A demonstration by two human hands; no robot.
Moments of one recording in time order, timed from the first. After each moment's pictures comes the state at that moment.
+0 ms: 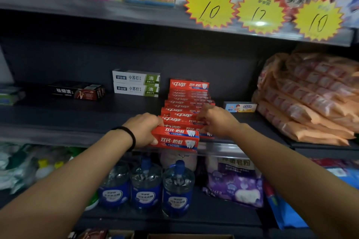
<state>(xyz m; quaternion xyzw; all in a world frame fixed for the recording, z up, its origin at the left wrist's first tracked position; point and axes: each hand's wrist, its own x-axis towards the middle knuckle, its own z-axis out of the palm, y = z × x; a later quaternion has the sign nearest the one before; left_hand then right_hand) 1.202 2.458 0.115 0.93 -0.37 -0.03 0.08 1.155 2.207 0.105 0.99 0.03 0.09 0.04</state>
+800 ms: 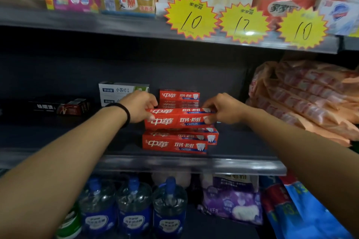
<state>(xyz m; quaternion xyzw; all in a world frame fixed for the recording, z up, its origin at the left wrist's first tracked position) 1.244 2.416 0.176 0.92 -0.34 0.03 0.18 1.147 2.167 0.179 0.99 0.02 0.06 -0.10</state>
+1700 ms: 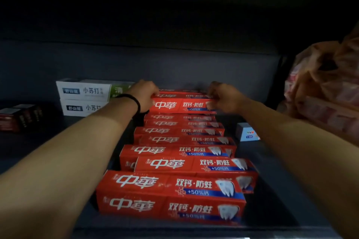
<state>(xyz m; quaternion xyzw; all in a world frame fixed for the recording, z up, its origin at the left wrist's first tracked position) 1.445 2.289 0.120 0.92 -0.33 0.14 0.15 1.350 2.058 0.121 0.97 -0.06 0.17 -0.15</state>
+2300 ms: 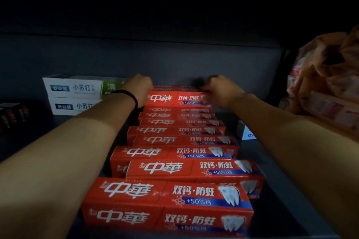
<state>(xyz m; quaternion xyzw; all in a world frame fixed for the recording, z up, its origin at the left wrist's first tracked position) 1.475 2.279 0.116 0.92 -0.33 0.18 0.08 1.374 2.057 0.121 0.98 -0.06 0.19 0.02</state>
